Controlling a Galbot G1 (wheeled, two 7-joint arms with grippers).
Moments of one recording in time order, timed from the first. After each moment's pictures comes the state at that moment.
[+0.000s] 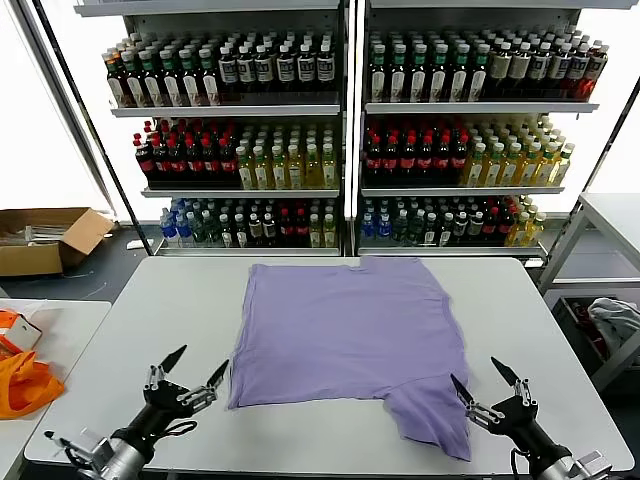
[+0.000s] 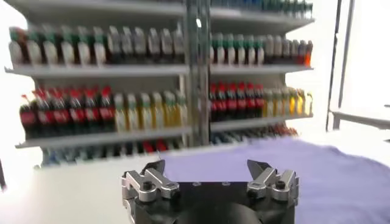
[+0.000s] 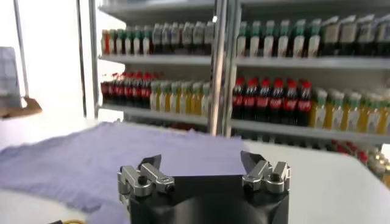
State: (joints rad) left arm 1.64 -1.12 -0.67 -2.11 -0.42 0.27 0.28; right arm -1.79 1.12 0.78 2.09 0.39 -0.14 -0.33
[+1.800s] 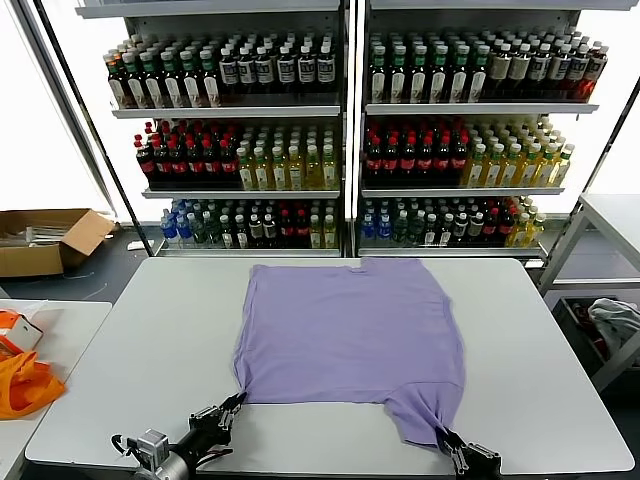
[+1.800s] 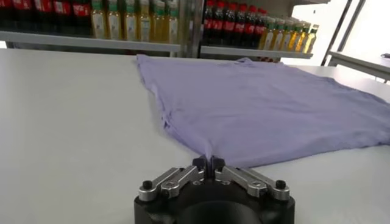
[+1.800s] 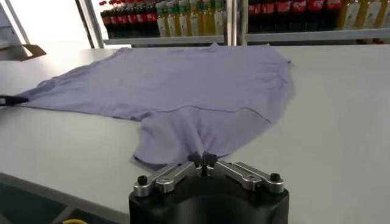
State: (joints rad) left arm 1.58 -1.13 -0.50 -1.97 -0.45 0.38 0.19; right arm -1.87 1.13 0.69 2.13 0.42 -0.24 -0.27
